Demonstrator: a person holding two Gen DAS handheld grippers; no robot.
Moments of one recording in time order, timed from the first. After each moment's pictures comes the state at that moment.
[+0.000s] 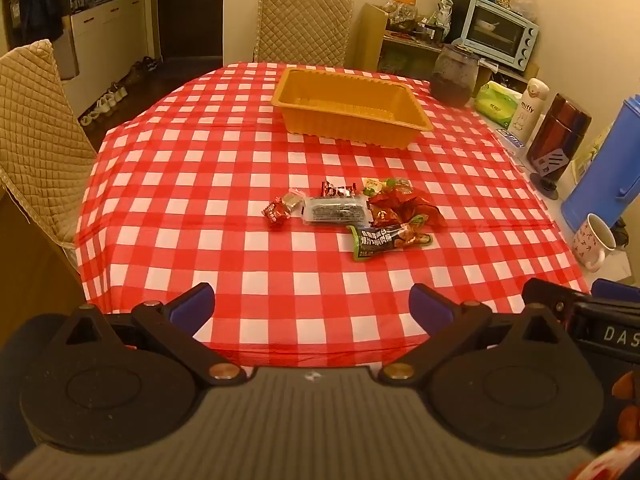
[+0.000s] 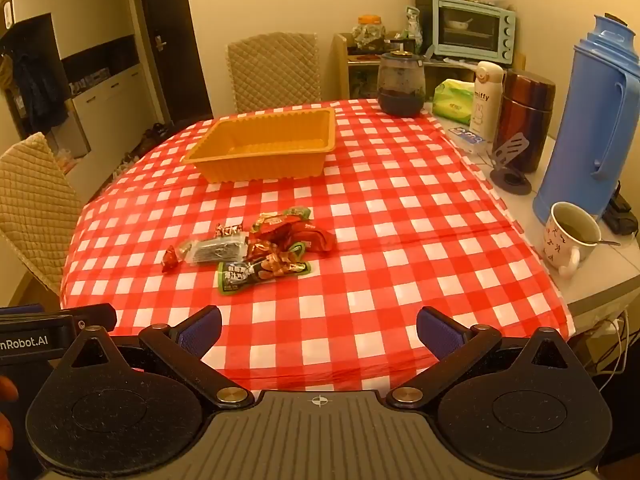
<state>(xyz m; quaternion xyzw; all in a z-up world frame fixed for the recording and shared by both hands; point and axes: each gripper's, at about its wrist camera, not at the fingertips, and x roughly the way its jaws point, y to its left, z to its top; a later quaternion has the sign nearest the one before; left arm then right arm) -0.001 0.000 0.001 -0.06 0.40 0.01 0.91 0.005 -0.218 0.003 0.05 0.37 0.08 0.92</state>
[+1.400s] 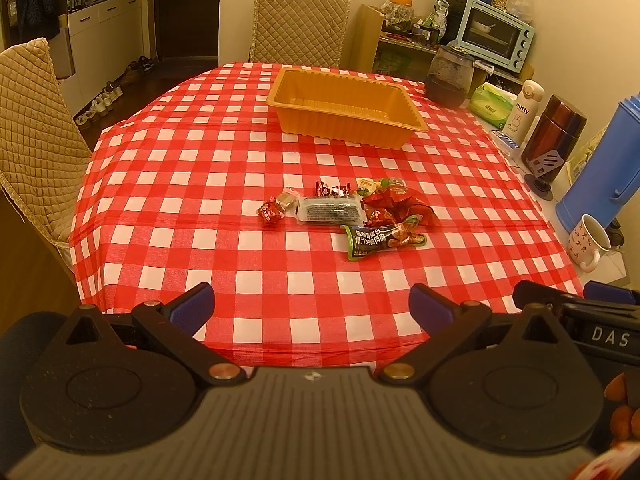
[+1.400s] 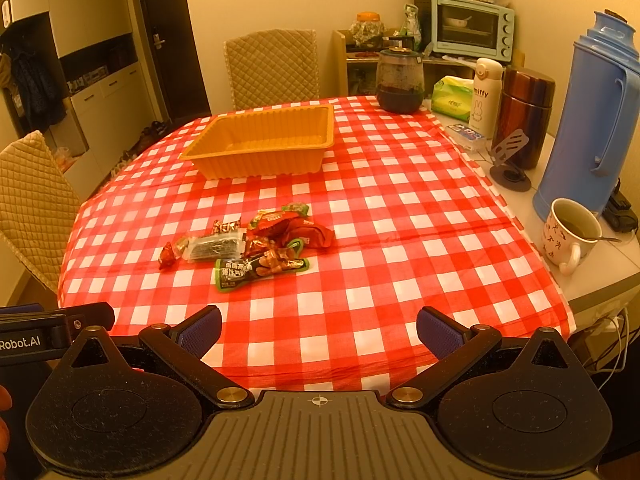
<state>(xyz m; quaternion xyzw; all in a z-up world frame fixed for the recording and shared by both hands) 0.000 -0.002 -0.001 -0.06 0.40 0.01 0.92 0.006 -0.218 -0.002 0.05 0.38 0.08 0.92</state>
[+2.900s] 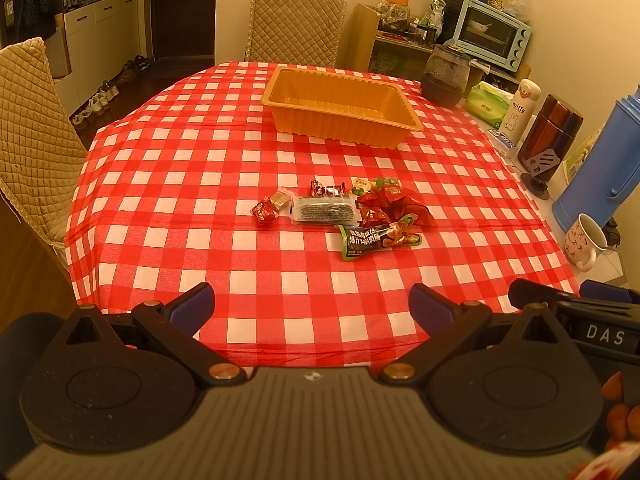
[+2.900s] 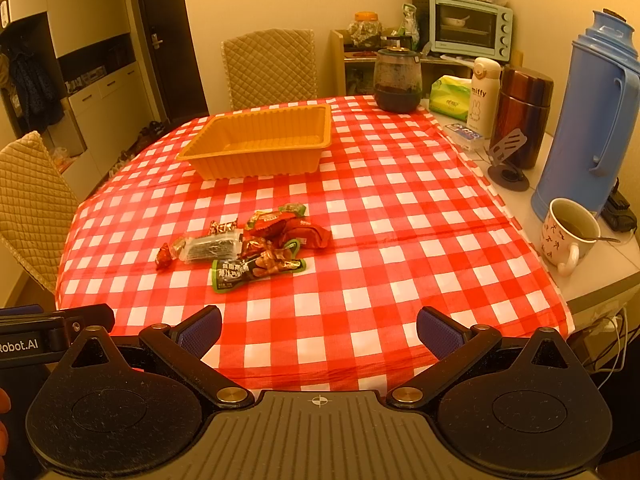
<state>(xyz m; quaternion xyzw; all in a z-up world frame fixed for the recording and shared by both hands) 0.001 -0.006 -0.001 -0.07 0.40 0.01 0.91 0.007 -0.221 -0.003 0.05 0.38 0.08 0.92</state>
